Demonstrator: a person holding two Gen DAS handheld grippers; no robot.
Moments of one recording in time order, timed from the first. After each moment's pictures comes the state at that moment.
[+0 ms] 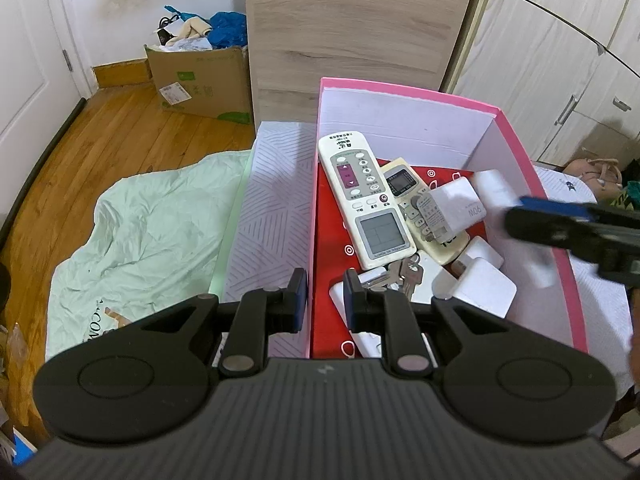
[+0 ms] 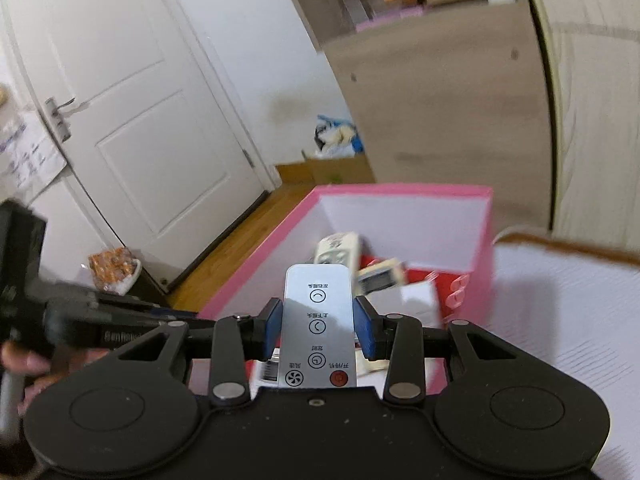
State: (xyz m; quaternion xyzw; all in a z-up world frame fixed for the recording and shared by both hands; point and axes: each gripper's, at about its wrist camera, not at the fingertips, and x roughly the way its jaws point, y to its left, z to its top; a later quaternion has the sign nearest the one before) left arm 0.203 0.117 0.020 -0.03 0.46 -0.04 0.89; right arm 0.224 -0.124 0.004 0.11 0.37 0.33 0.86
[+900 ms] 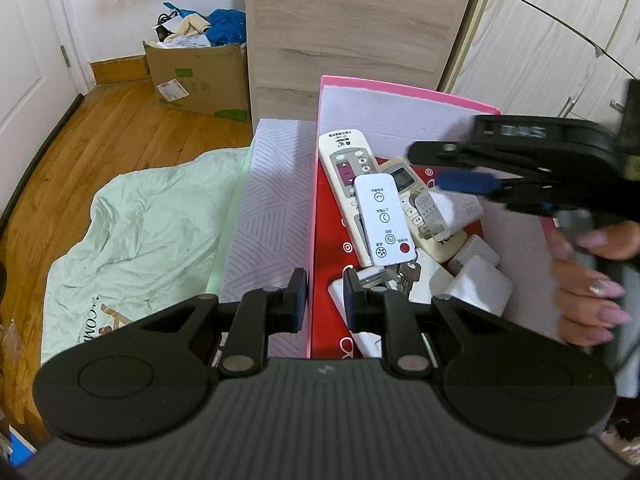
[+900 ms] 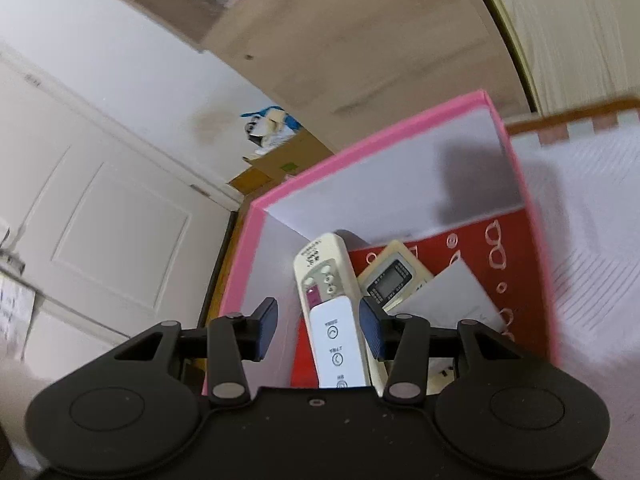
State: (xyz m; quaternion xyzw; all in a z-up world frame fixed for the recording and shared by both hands) left arm 0.201 0.119 0.018 -0.03 0.46 -0.04 0.88; right arm 0.268 -0.109 -0.030 0.27 0.42 0.23 0.83
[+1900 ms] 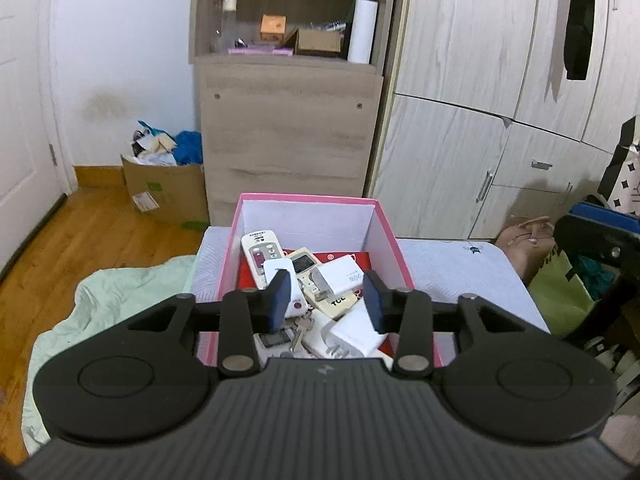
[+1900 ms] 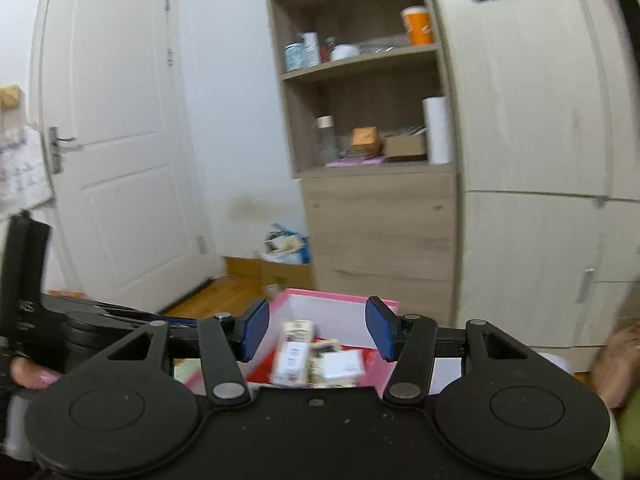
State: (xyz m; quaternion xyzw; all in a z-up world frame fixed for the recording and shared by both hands) left arm 0.077 0.054 0.087 -0.02 0.28 -0.09 0.96; right arm 0.019 -0.189 0.105 0.01 0.16 0.18 0.97
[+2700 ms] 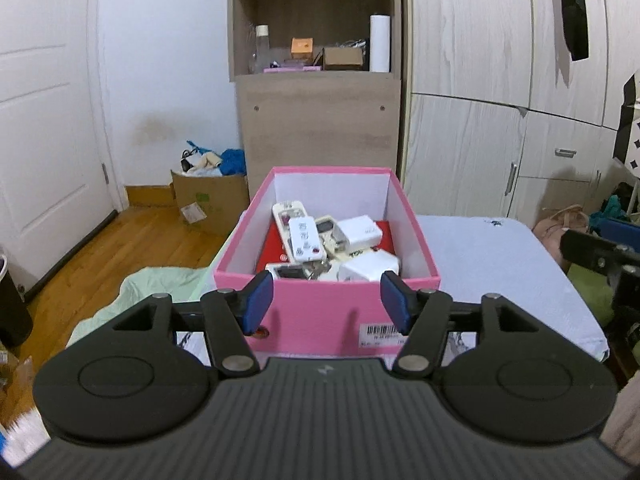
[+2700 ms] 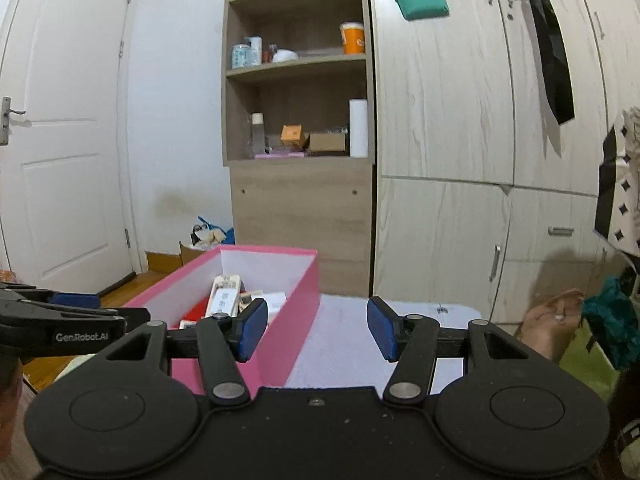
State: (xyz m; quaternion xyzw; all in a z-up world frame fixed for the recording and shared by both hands) left arm -0.025 0.015 0.028 0.01 0.23 -0.01 0.97; right arm -0.058 -0.203 0.030 0.00 0.14 0.08 0.99
